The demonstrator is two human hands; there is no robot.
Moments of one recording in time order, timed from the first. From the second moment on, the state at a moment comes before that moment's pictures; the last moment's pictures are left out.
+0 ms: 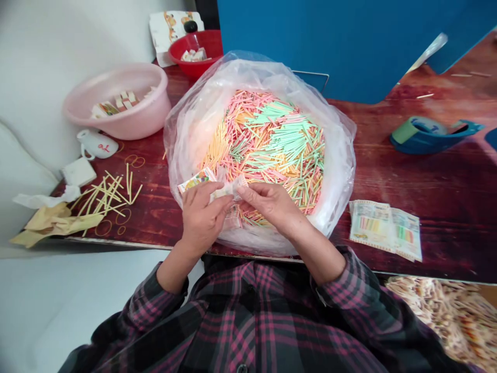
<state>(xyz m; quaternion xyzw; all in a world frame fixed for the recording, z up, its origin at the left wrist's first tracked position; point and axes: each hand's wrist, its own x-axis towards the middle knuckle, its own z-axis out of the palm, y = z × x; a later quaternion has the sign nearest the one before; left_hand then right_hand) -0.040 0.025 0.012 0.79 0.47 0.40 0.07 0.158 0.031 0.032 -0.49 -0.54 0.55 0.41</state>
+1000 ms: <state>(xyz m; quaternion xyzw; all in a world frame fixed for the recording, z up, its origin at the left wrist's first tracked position) -0.032 0.018 0.018 0.81 0.34 0.34 0.34 0.223 0.012 -0.003 -0.45 -0.85 0.16 0.22</state>
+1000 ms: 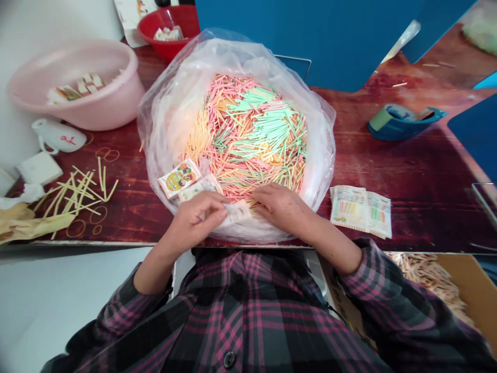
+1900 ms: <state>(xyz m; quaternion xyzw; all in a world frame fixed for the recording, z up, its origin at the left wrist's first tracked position) -0.029 0.003 -0.008 0.86 0.26 0.26 0.34 0.195 0.015 -0.003 -0.46 -0.89 0.02 -0.03</state>
